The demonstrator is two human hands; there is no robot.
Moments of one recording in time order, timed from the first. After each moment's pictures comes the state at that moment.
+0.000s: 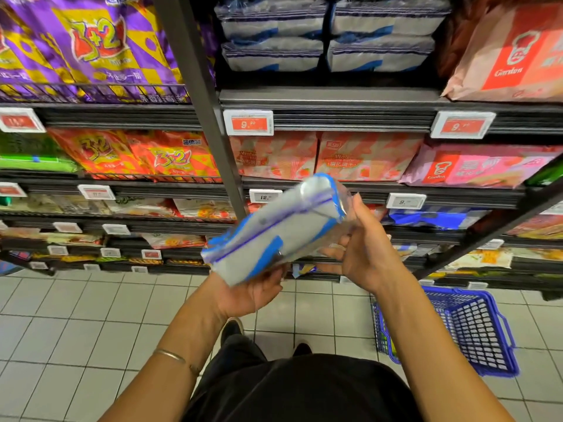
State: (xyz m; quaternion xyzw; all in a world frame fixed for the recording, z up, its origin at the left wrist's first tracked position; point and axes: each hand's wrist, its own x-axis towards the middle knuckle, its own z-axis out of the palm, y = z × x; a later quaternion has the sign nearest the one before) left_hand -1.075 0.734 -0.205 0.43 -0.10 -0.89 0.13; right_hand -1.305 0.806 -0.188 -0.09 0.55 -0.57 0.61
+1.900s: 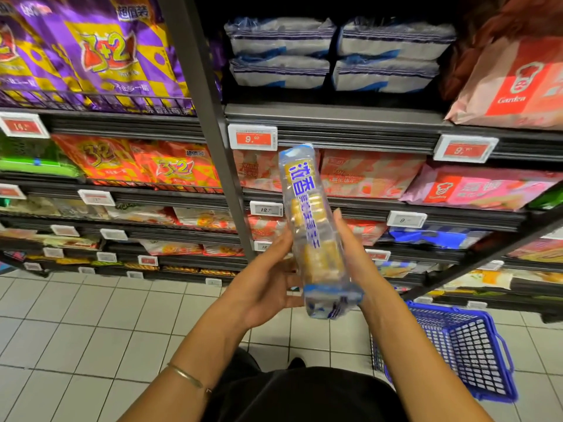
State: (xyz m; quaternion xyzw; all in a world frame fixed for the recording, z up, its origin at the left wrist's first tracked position) left_hand -1.122 0.748 -0.176 0.30 -0.31 -0.89 0.15; right_hand -1.290 0.784 -0.173 -0.17 0.56 -0.55 0.60
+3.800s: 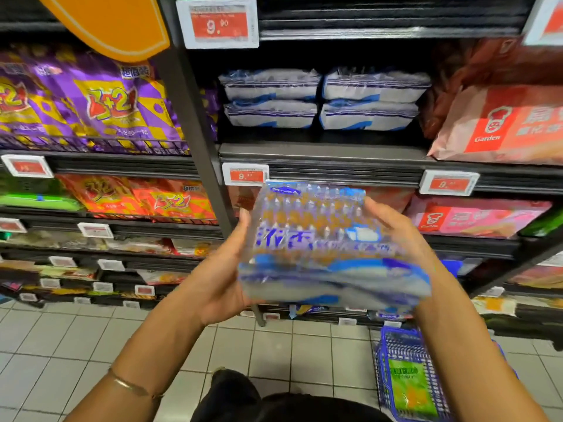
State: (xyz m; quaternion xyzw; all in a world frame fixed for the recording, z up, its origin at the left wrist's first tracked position) left_hand -1.111 0.697 -0.108 0.31 -0.32 -0.88 0.16; right_hand -1.361 0.775 -0.087 -0.19 0.60 -0.58 0.51
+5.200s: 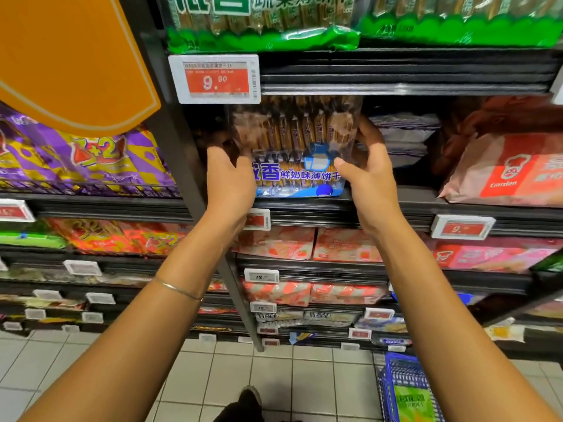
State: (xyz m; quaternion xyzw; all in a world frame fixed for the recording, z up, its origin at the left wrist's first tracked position) left_hand -1.205 0.547 -0.041 0.52 -0.58 -0.39 0.49; right_hand -1.377 0.646 -0.041 -0.43 0.60 -0.63 0.22
